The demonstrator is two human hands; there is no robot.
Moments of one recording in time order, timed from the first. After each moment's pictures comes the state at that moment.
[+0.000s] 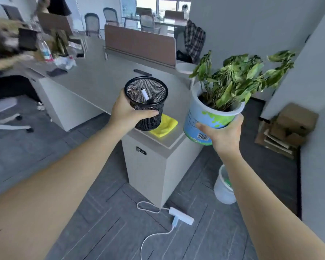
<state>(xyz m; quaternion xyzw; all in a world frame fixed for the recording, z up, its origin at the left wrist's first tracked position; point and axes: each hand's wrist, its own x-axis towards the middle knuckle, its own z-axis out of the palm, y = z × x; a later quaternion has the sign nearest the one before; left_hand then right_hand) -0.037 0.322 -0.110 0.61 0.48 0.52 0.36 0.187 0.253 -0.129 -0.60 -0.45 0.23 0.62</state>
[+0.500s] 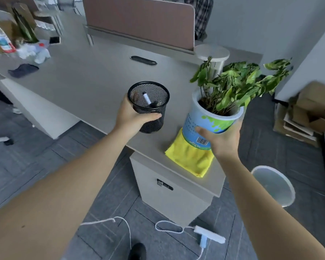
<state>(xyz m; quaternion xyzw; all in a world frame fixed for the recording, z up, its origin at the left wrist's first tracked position) -0.106 0.634 -0.203 0.60 0.49 0.46 0.43 0.098 0.537 -0.219 -0.66 -0.37 0.27 0.60</state>
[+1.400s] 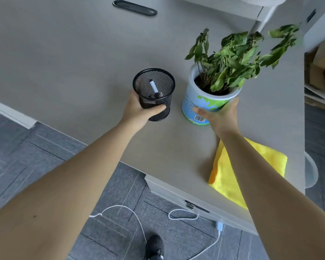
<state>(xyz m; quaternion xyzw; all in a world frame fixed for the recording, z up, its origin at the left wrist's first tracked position) -0.127 0.833 -0.346 0.60 0.47 0.35 0.54 0.057 0.744 -0.325 -0.74 -0.35 0.28 0.50</state>
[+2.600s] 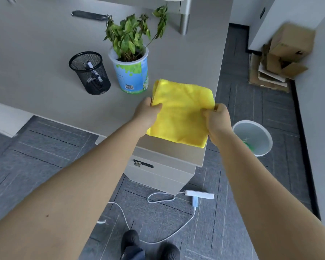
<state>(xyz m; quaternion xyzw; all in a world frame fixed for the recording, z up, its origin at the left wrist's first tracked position) 0.017 0.625 -0.293 0.60 0.56 0.21 0.53 0.154 0.540 -0.290 -0.78 -0.19 0.34 0.48</state>
